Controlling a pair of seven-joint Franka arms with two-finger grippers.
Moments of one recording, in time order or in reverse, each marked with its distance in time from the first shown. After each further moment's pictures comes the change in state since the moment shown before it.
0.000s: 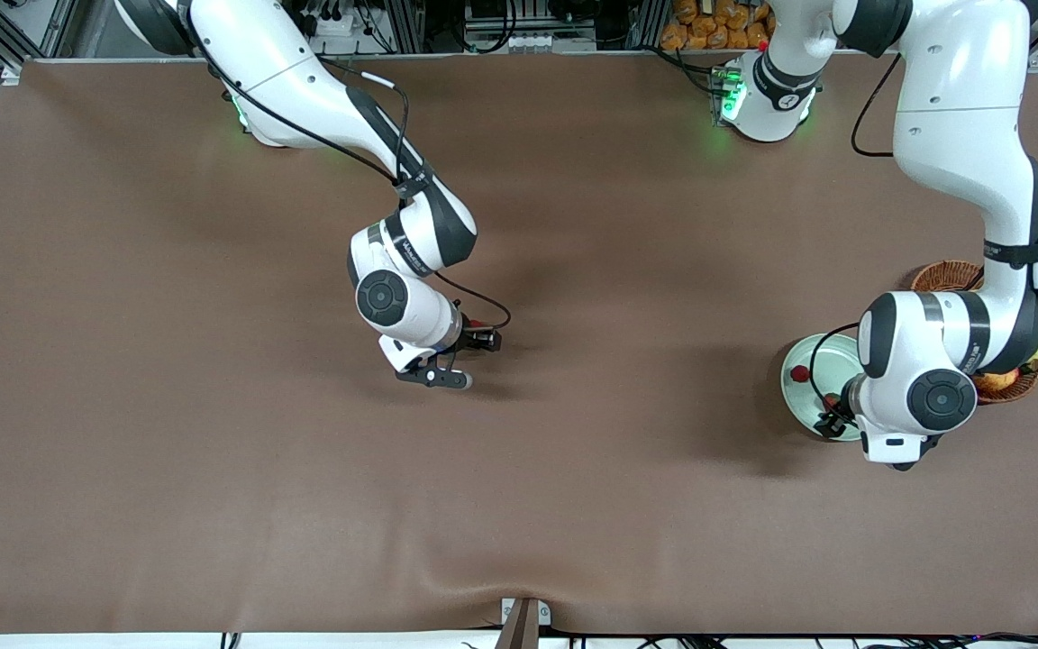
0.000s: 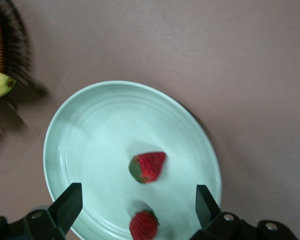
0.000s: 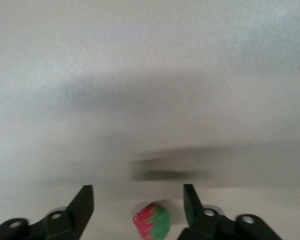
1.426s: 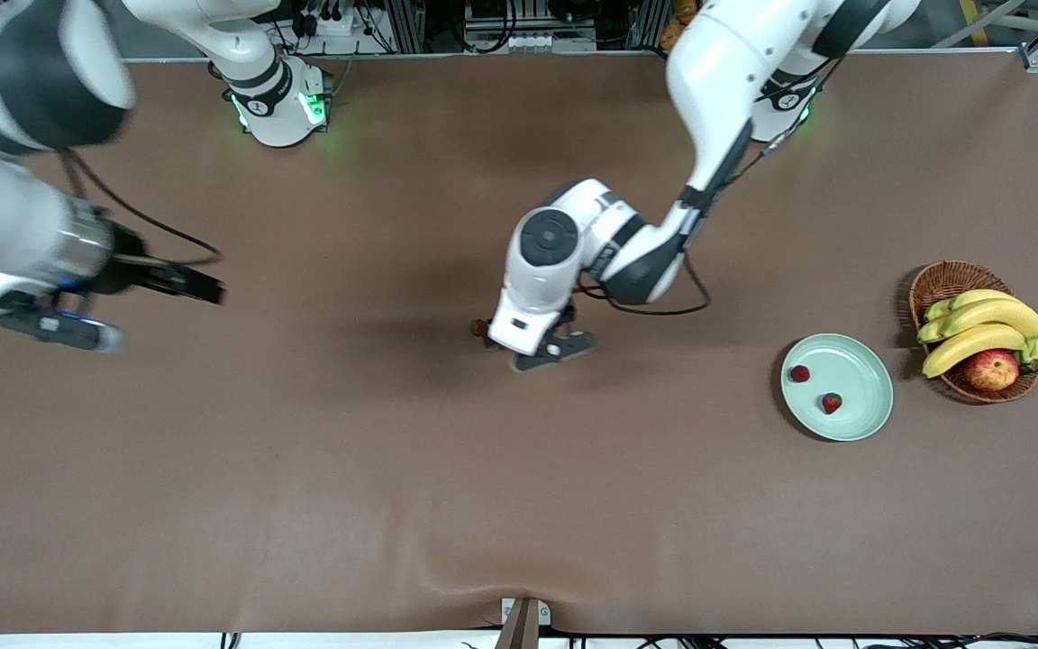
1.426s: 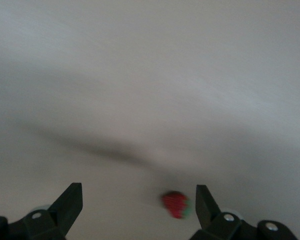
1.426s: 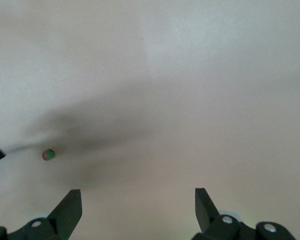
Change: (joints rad) left arm -0.500 0.116 -0.302 0.199 -0.045 0.238 -0.273; right arm -0.510 -0.526 -0.007 0.195 -0.270 -0.874 -0.227
